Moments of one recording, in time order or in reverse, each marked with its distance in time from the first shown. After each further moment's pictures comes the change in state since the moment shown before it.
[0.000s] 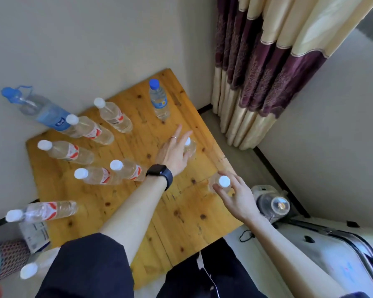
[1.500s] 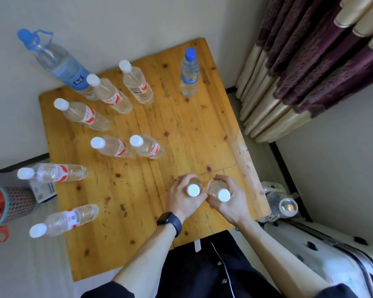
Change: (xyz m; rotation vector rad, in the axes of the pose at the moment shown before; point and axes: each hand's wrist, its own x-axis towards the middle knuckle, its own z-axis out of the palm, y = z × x) left_hand -0.132 -0.015 0.077 -0.508 0.154 -0.486; right_hand -0.004 -0.031 0.060 0.151 -0.144 0.050
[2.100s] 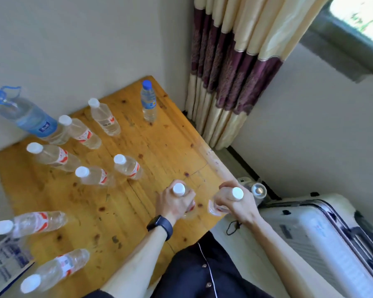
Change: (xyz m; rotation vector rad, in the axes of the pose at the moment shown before) left_hand -0.025 0.008 -0.046 0.036 -0.183 0.224; right_hand -0.104 -0.026 -0.028 0.085 0.297 0.204
